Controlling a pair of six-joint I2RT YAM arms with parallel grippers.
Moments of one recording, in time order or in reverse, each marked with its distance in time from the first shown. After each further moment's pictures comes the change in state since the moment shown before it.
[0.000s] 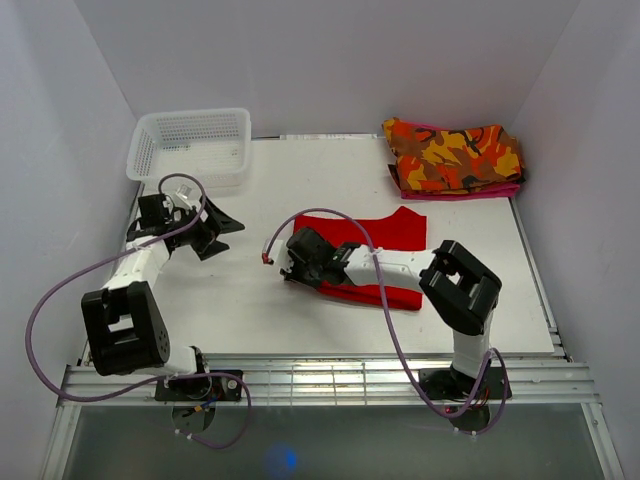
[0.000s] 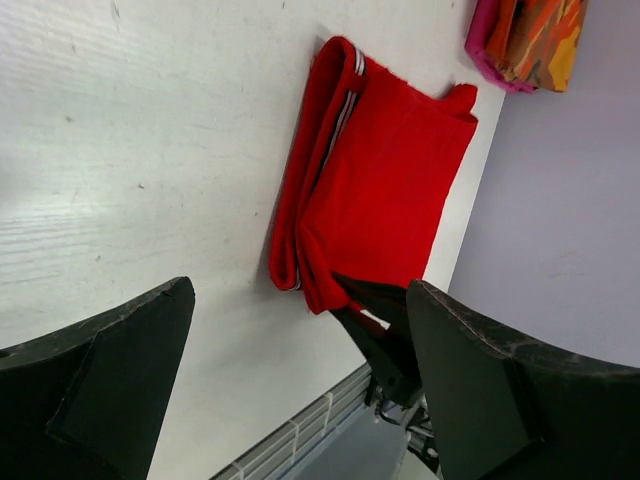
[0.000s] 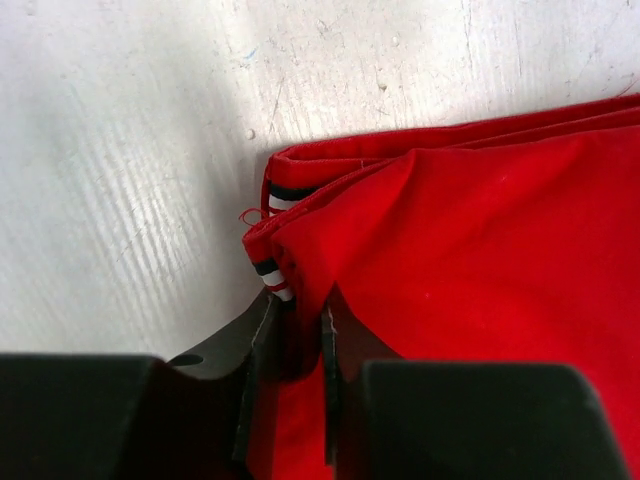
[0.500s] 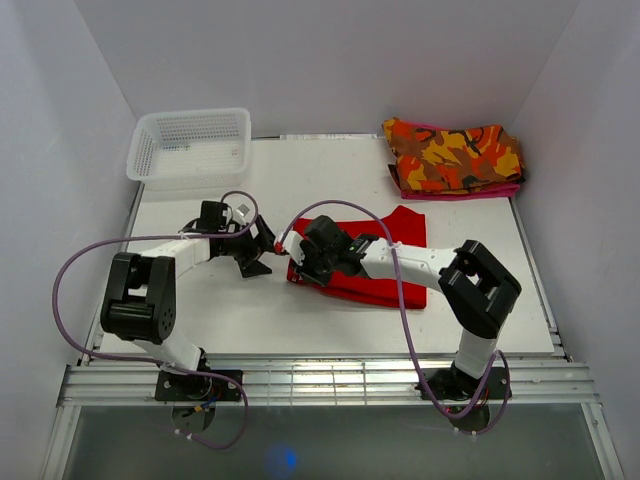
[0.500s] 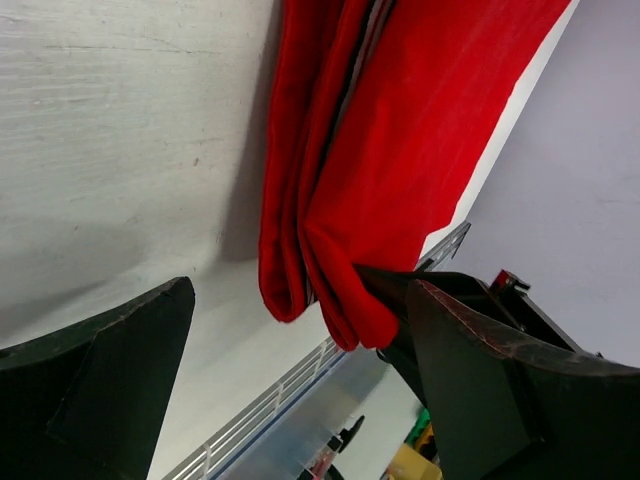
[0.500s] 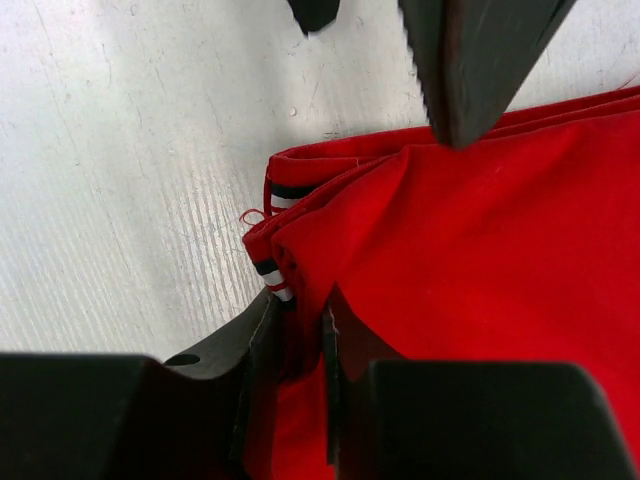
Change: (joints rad) left arm -0.337 0.178 -0.050 0.077 -0.053 -0.139; right arm -0.092 -0.108 -0.062 -0.017 -0.256 0.029
